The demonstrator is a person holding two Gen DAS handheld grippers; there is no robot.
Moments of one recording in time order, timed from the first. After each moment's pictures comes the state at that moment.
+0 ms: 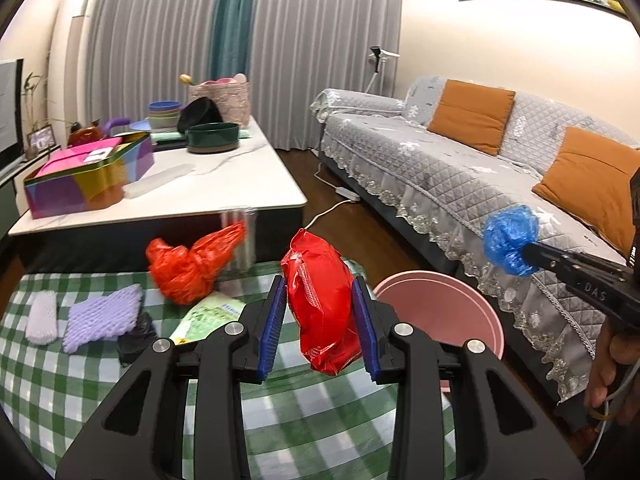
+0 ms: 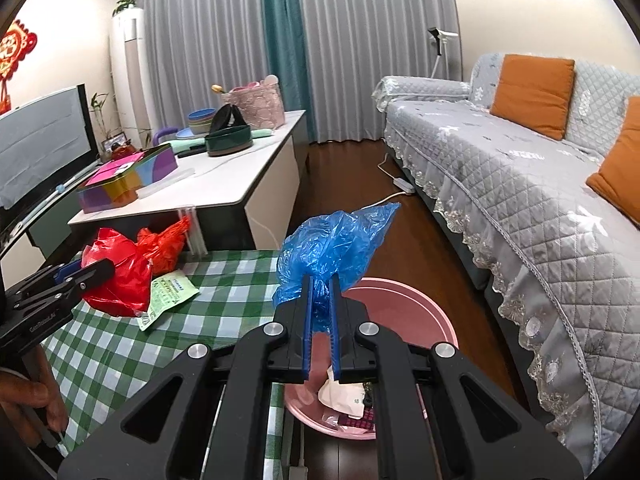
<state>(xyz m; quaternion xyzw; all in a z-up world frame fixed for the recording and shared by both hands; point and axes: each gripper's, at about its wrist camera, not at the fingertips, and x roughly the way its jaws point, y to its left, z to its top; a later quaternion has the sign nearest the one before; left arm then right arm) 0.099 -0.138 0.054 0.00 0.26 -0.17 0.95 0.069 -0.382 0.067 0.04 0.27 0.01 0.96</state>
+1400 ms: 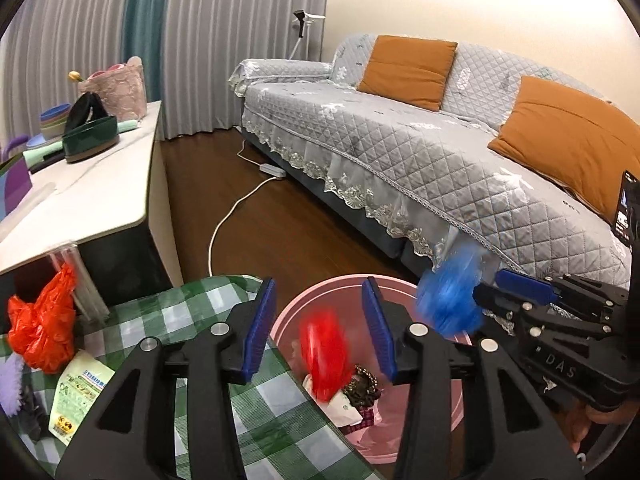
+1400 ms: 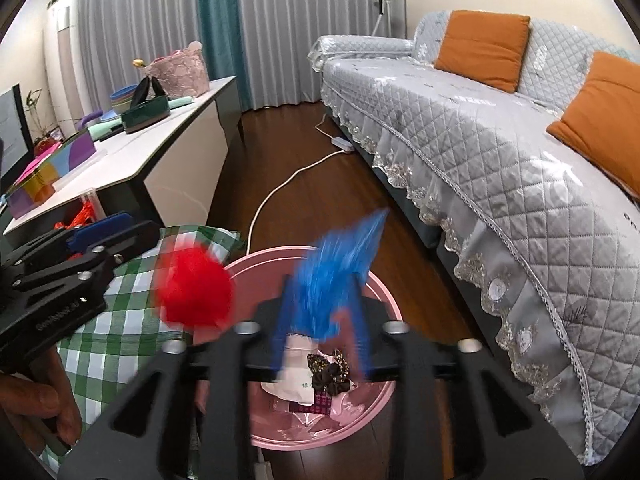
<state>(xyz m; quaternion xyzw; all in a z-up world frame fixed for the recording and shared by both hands) 0.180 -0.260 0.023 0.04 0.29 -0.28 0.91 0.112 -0.431 0.021 0.06 0.33 -0.10 0.94</state>
